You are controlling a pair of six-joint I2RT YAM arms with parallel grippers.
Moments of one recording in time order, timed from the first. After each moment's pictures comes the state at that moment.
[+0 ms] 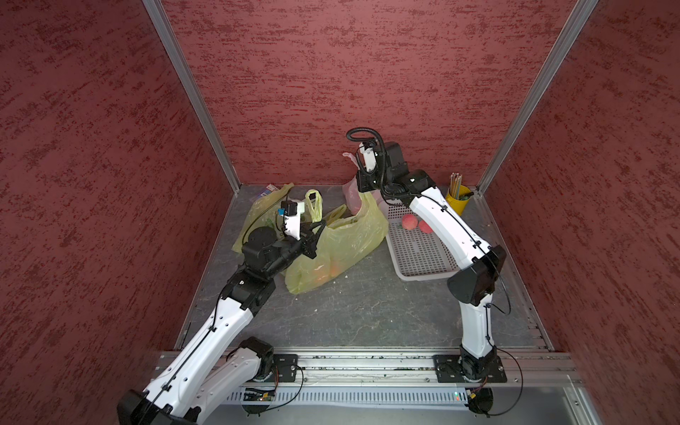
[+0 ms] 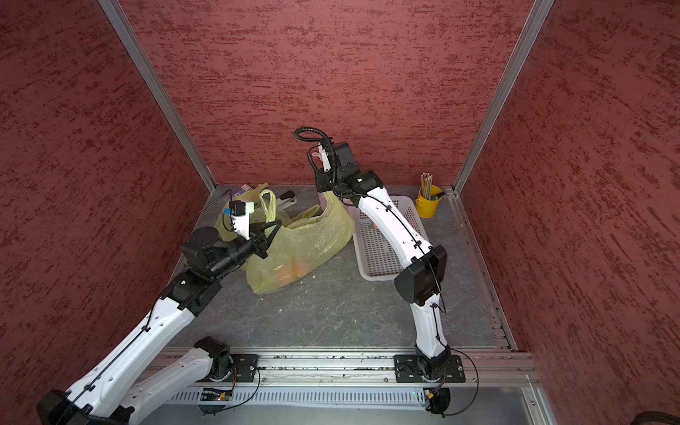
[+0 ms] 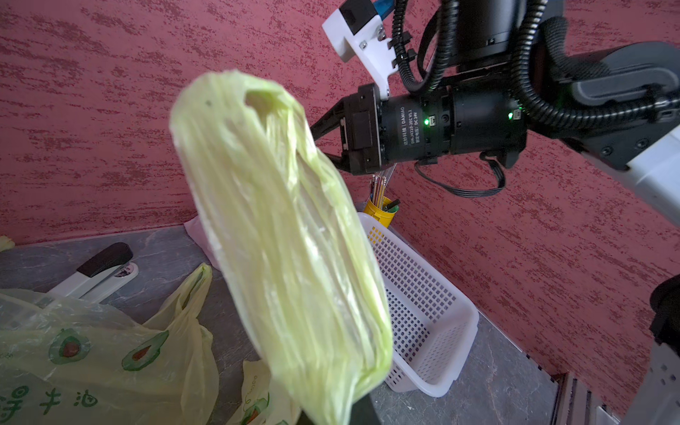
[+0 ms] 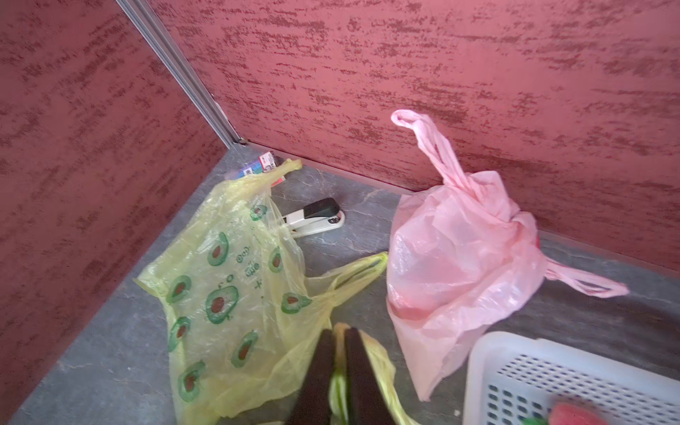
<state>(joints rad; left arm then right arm) -0.40 0.85 0.80 -0.04 0.30 -0.32 0.57 2.05 2.25 -0.71 -0.06 0.24</state>
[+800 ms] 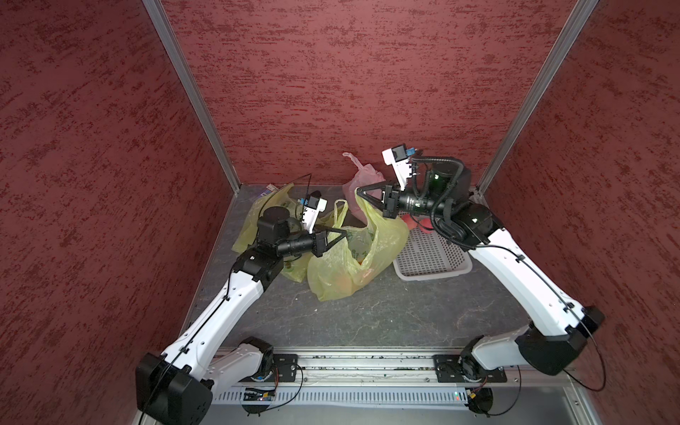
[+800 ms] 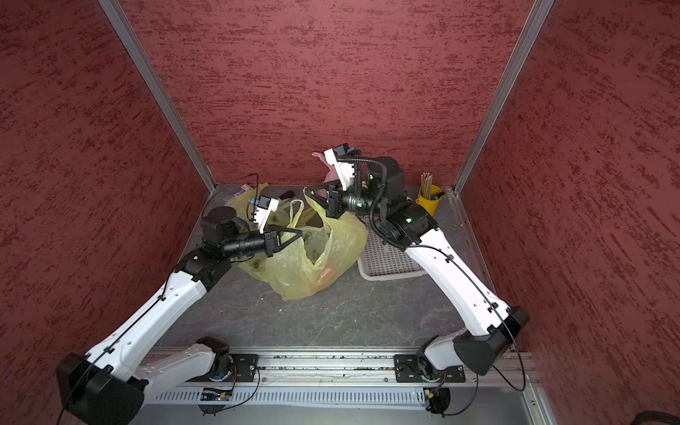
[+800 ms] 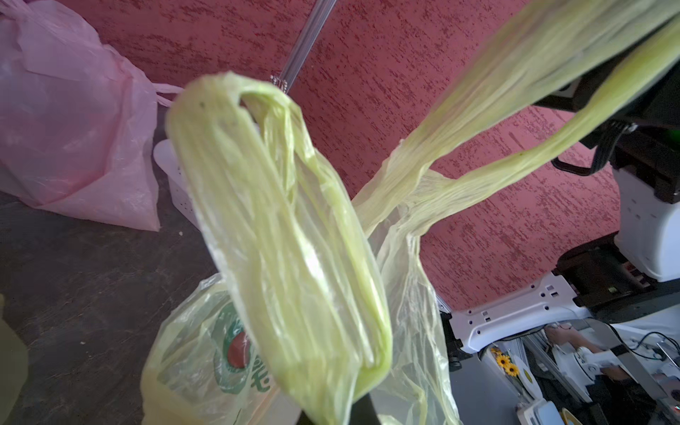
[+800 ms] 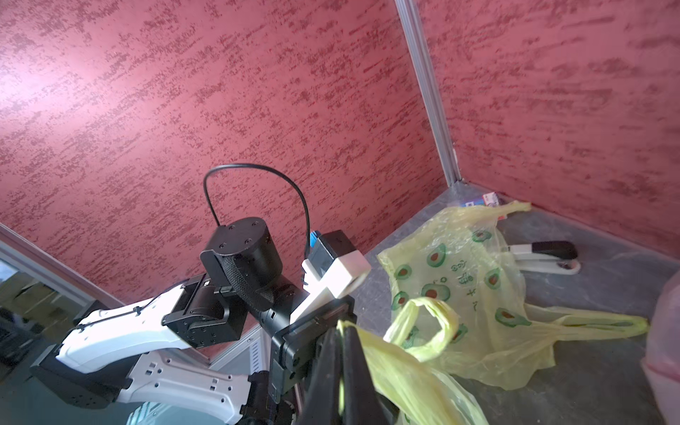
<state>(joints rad) -0.38 1.09 0.96 -0.15 0.78 -0.44 0.63 1.46 1.68 -0.35 -0.63 0.43</state>
